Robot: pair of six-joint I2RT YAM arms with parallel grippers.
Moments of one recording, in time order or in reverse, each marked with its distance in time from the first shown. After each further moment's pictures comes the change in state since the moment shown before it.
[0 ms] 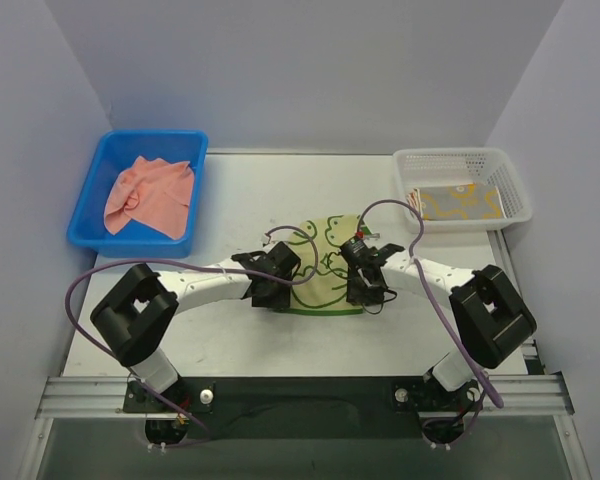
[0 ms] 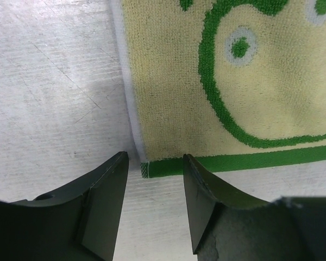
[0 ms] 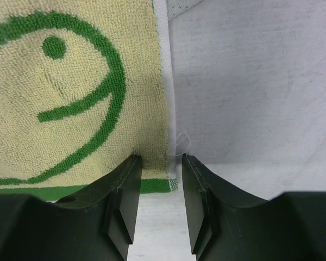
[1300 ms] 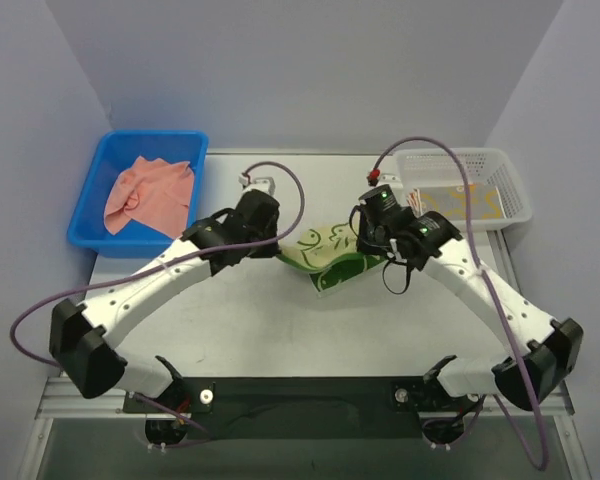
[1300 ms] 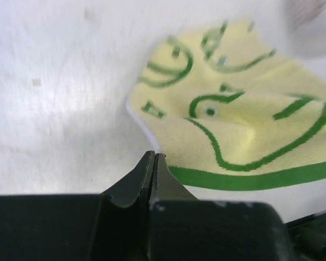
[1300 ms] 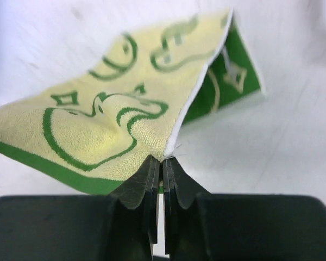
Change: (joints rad) left arm 0.069 -0.226 0.286 -0.173 -0.071 0.081; right arm 0.007 -0.251 0.397 -0.250 0.059 -0.108
